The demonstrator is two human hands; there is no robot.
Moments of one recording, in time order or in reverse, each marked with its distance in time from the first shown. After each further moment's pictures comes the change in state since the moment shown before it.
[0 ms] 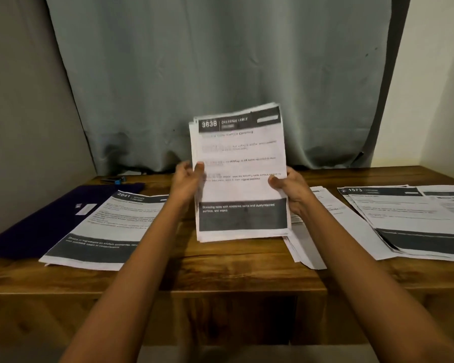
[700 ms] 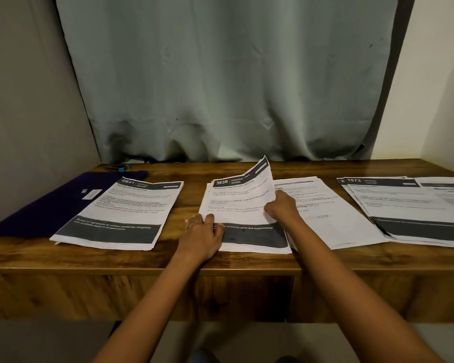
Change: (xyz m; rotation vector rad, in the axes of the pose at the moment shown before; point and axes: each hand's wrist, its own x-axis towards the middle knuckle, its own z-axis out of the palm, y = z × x) left_hand -0.088 -0.100 -0.009 1.125 -0.313 0.099; right_hand -0.033 0.053 0.013 -0.938 0.152 0.066
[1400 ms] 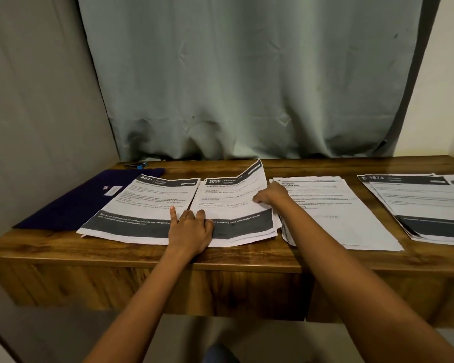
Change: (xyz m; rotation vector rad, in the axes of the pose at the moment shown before) left_hand -0.008 -0.045 -0.027 0.346 0.080 -0.037; right_hand 0.003 -0.055 0.027 -0.014 -0.183 0.120
